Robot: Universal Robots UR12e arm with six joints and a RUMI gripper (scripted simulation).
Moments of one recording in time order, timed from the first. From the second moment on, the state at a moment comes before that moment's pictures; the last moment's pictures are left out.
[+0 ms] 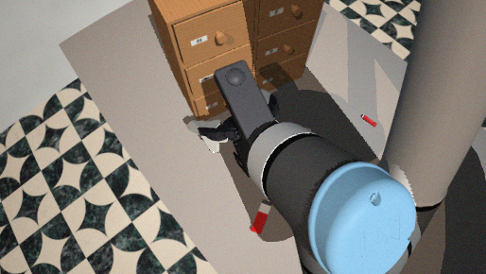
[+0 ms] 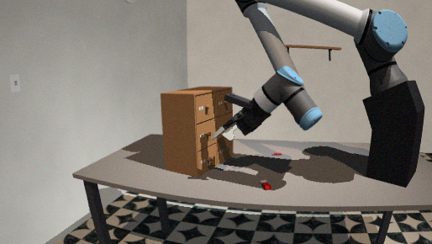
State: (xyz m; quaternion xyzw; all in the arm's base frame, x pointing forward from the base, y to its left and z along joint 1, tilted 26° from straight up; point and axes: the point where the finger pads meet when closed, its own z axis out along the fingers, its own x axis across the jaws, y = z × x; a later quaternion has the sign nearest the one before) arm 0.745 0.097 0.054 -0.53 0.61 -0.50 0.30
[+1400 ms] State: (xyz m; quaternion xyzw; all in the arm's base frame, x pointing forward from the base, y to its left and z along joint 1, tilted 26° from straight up) arm 0.778 0.086 0.038 -0.47 0.51 -0.60 0.39
